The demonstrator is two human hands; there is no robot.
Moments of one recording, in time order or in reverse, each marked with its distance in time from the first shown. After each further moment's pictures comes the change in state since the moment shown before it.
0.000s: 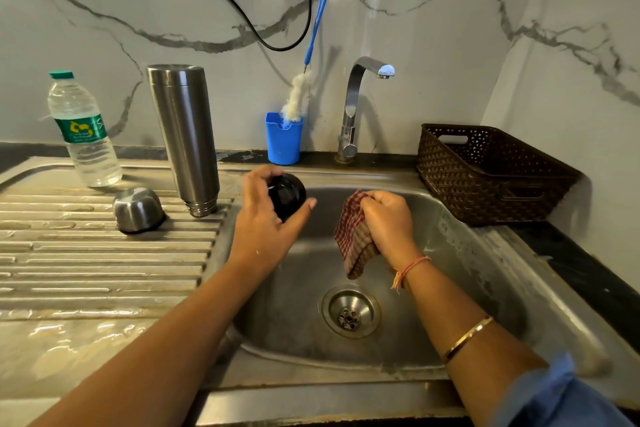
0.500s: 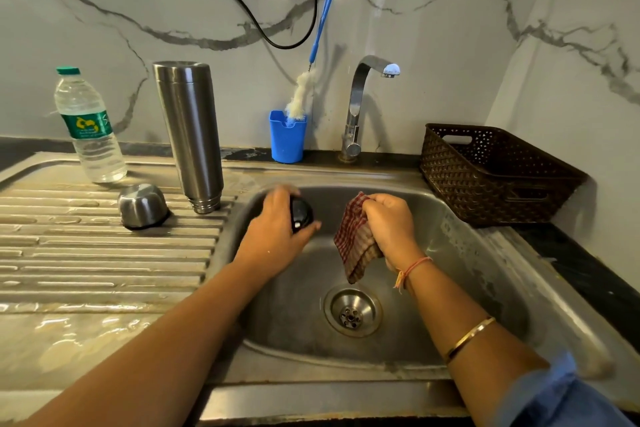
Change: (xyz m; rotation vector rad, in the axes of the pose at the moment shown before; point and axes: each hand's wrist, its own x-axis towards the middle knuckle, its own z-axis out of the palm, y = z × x) left_hand -0.004 -0.008 0.005 0.249 -0.290 -0.084; right_hand -0.001 0.005 0.001 0.015 -0.011 0.031
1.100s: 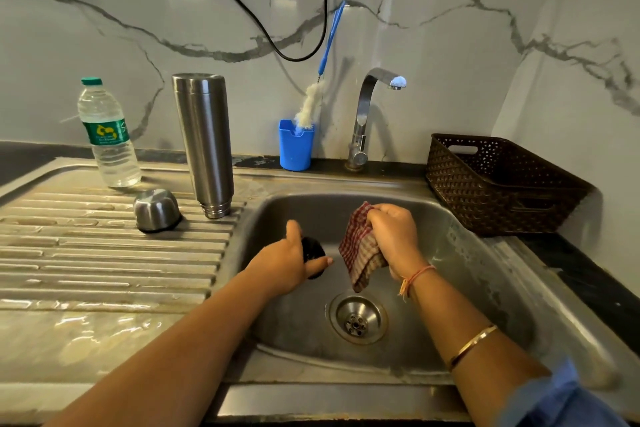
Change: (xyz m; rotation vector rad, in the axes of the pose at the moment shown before) left_hand -0.004 -0.005 0.006 0.289 -0.360 -0.164; right_hand -0.007 -0.002 0.002 0.025 -0.003 -0.011
